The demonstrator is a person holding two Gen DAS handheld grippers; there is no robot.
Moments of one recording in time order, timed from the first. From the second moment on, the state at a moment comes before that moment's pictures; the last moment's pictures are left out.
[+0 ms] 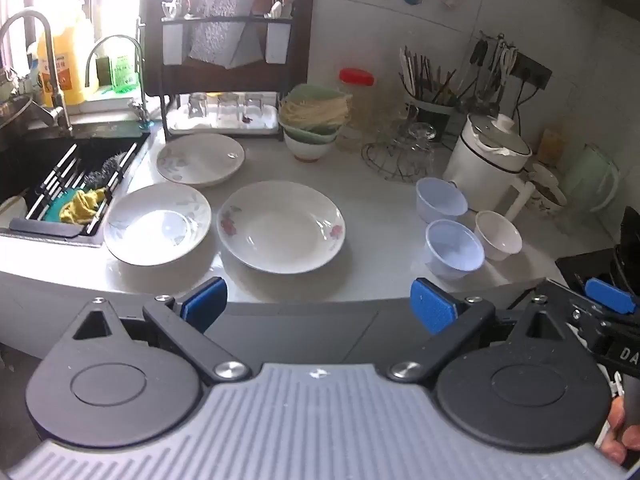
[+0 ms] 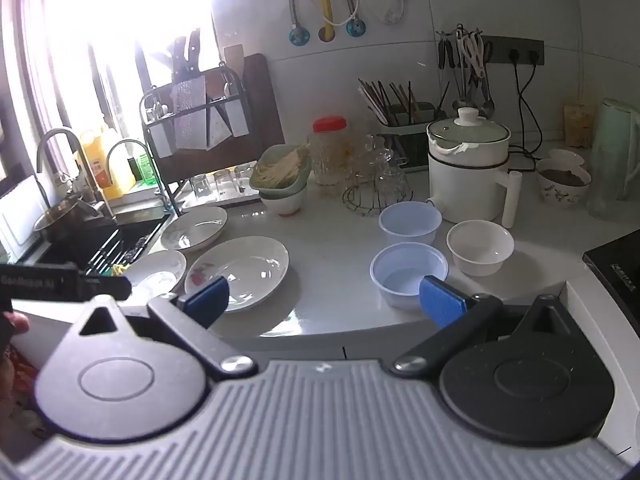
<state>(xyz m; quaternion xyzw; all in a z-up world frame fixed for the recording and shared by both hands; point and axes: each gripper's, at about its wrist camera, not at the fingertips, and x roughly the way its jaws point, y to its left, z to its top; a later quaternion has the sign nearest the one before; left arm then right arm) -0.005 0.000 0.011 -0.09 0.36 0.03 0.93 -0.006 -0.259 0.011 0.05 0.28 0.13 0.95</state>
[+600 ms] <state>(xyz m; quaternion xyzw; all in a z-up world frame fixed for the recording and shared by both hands) -0.005 0.000 0.007 -0.08 0.36 0.01 0.93 -0.007 -0.255 0.011 0.06 0.28 0.13 0.95</state>
